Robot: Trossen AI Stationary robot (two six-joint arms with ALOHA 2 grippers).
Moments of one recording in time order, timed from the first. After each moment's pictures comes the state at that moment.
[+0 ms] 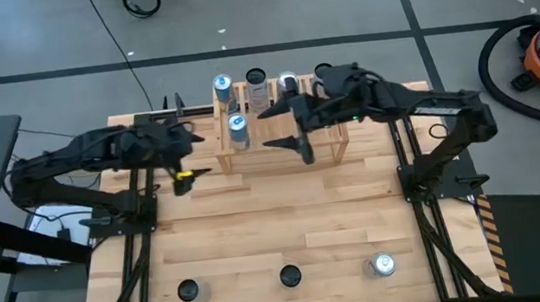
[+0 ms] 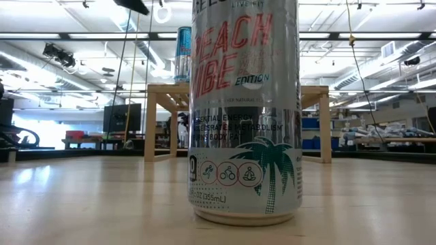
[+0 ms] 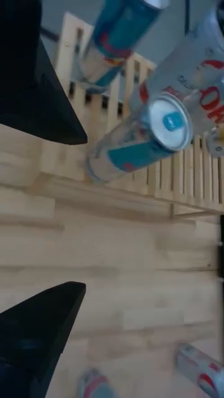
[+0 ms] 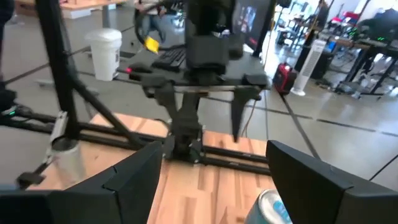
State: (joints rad) left arm 0.04 1.04 1.31 -0.94 -0.21 0.04; right arm -0.09 1.48 1.65 -0.35 -0.15 -0.21
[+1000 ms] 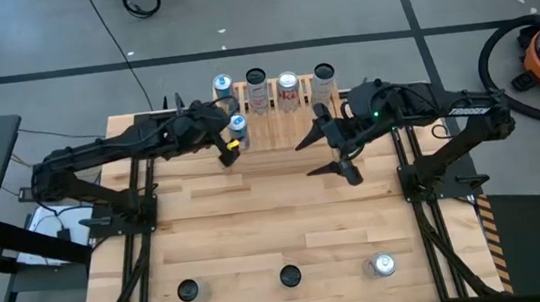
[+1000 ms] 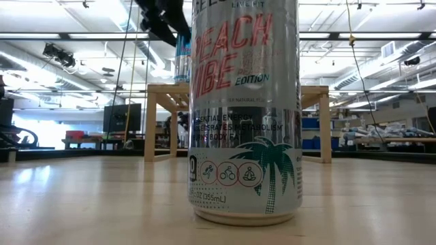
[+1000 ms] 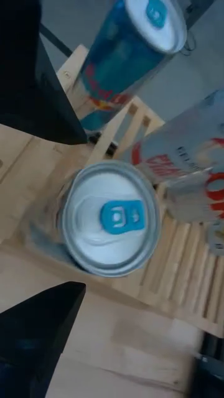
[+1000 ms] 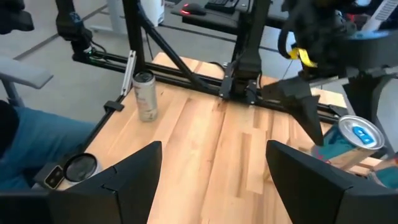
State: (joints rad) left arm 0.18 1.31 1.31 -0.68 -0.40 -0.13; right arm 0.07 1.34 1.65 -0.76 -0.15 -0.18
